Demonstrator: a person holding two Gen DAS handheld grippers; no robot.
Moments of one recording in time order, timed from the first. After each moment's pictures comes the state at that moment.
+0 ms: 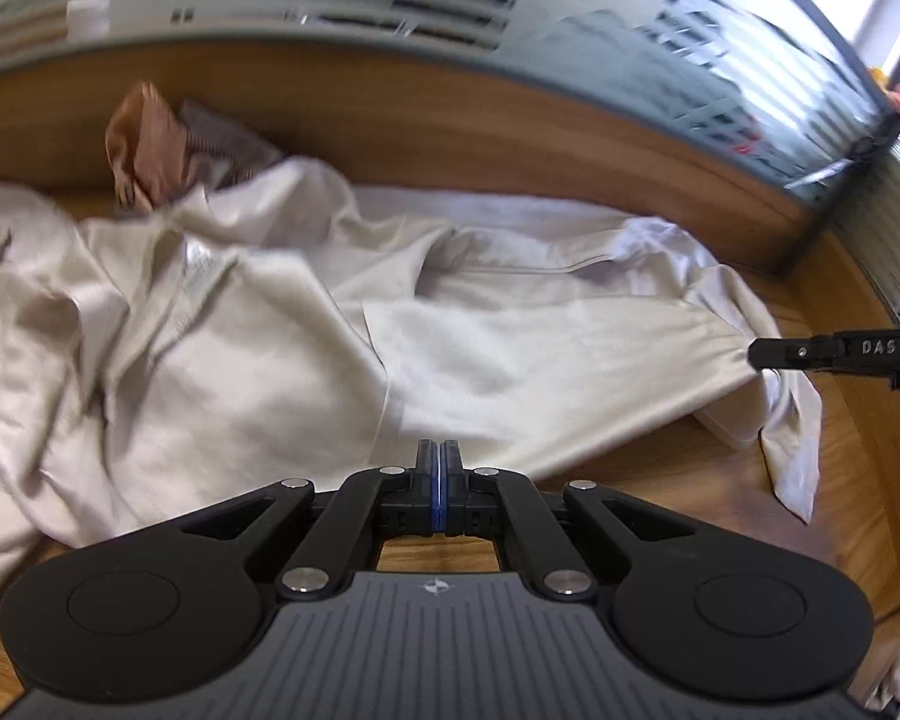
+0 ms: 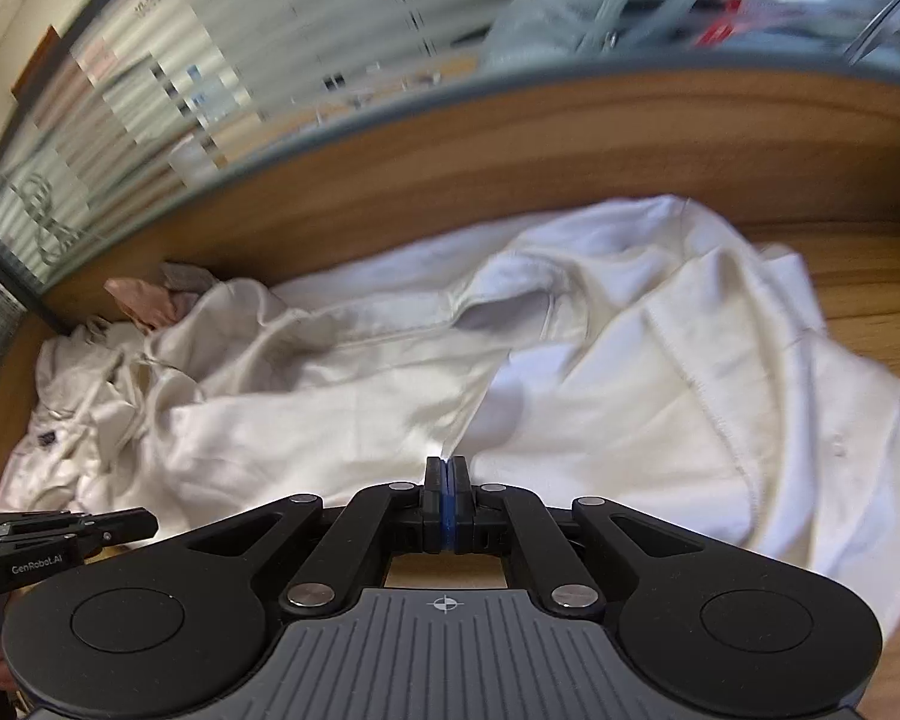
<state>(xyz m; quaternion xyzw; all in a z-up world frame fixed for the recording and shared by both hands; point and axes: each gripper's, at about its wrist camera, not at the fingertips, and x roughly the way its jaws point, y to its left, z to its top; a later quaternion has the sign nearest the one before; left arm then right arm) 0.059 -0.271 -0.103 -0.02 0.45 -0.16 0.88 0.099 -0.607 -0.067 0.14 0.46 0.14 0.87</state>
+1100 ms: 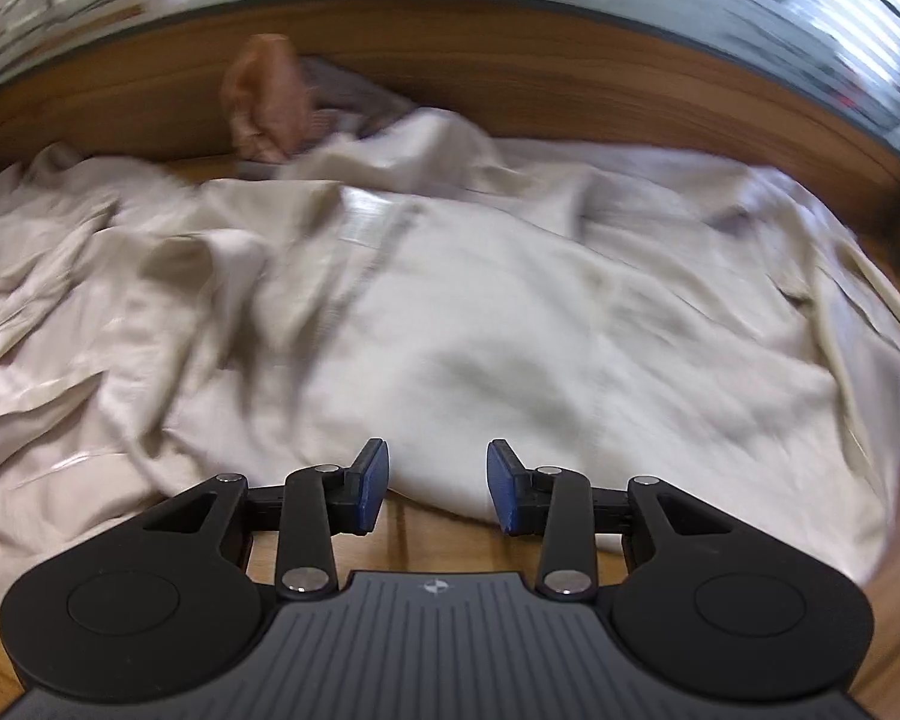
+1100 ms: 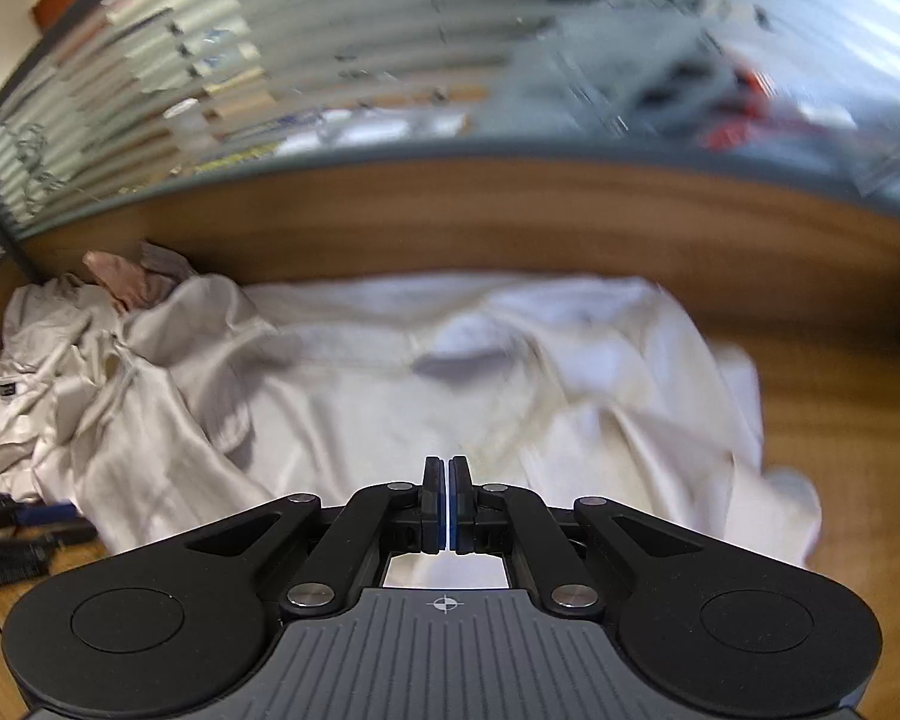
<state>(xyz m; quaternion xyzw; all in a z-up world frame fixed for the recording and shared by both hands) 0.070 -0.227 -0.133 0.02 0.47 -0.05 0.88 0.124 -0.617 -0.055 0.05 0.47 0.12 0.87</state>
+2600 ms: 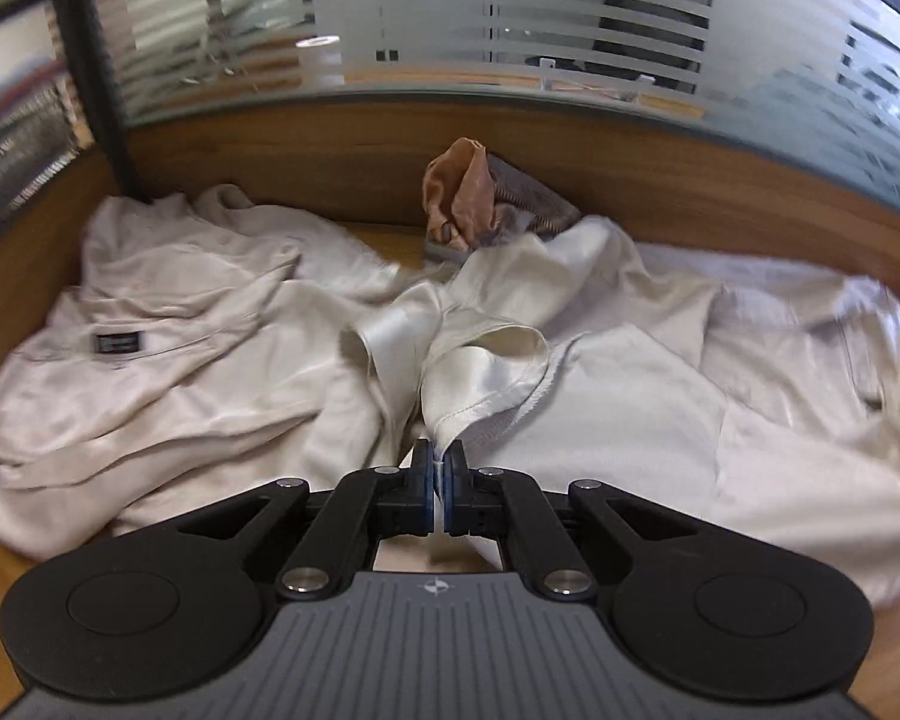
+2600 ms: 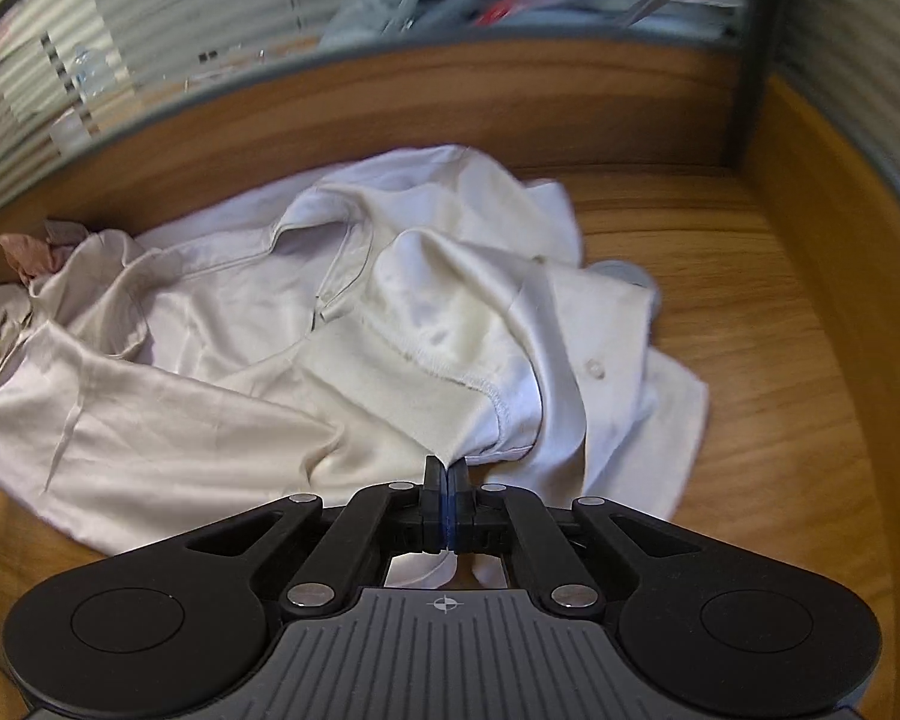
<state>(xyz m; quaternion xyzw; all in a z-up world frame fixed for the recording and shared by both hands) 0.026 -0.180 -0.067 0.02 0.43 0.06 0.90 0.012 -0.673 -0.053 0.07 0.49 0.02 0.87</state>
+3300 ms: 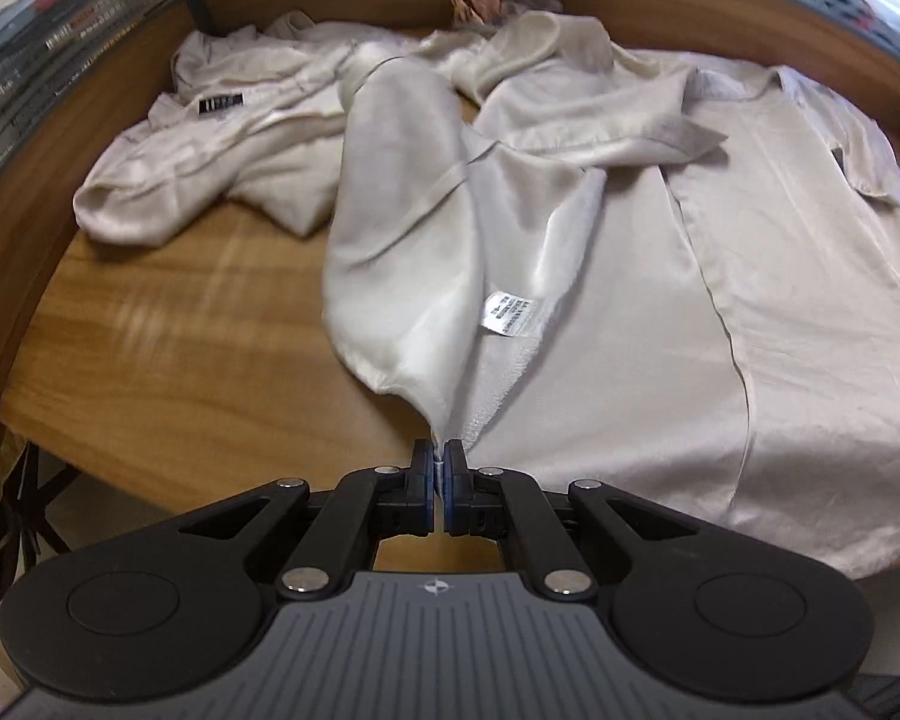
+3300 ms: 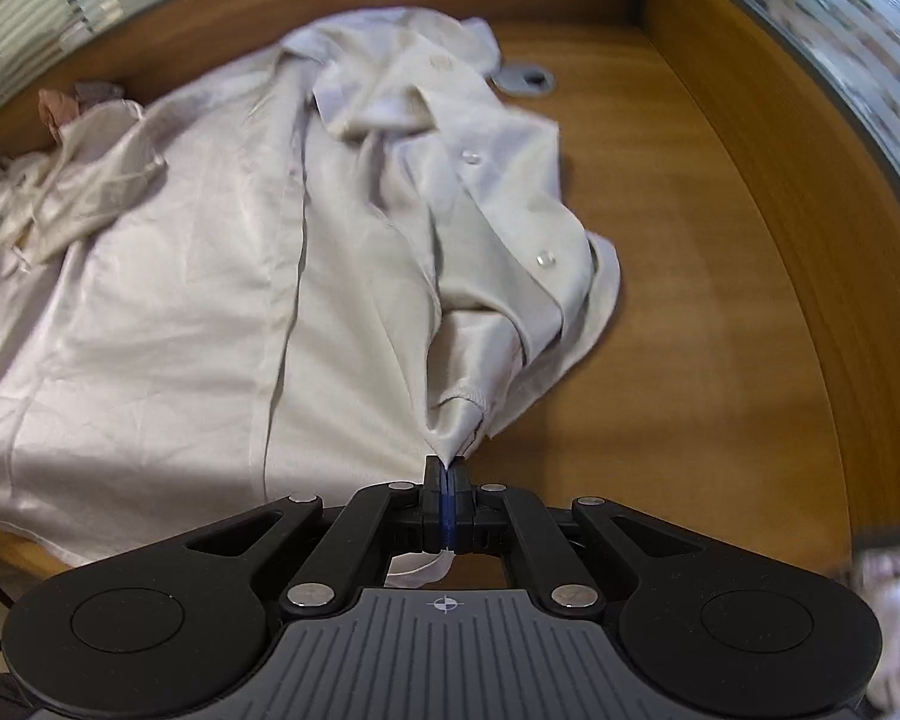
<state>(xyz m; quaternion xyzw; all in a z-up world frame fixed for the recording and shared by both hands) -0.215 -0.174 -0.095 0.04 0.53 0.06 0.85 -0.171 -0.689 -0.073 0.05 0.57 0.01 0.82</state>
